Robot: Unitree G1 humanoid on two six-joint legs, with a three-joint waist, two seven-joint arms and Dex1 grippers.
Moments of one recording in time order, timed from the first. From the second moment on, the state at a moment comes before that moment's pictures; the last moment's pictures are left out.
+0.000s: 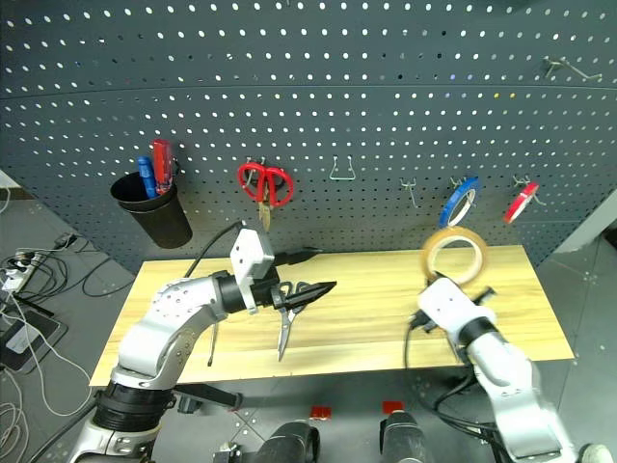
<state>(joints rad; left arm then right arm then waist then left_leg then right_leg) -0.31 0.45 -0.07 -0.24 -0.39 0.39 -0.89 0.05 -0.49 0.18 -0.56 -0.33 0.24 0.28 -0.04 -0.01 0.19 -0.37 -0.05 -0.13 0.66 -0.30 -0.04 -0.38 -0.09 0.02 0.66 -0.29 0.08</state>
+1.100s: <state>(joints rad) -0.30 0.59 -0.02 -0.17 -0.36 0.35 -0.93 -0.25 -0.32 0.11 -0.08 -0.22 0.28 0.28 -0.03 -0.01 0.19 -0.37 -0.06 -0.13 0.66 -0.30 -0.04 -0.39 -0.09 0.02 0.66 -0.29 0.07</state>
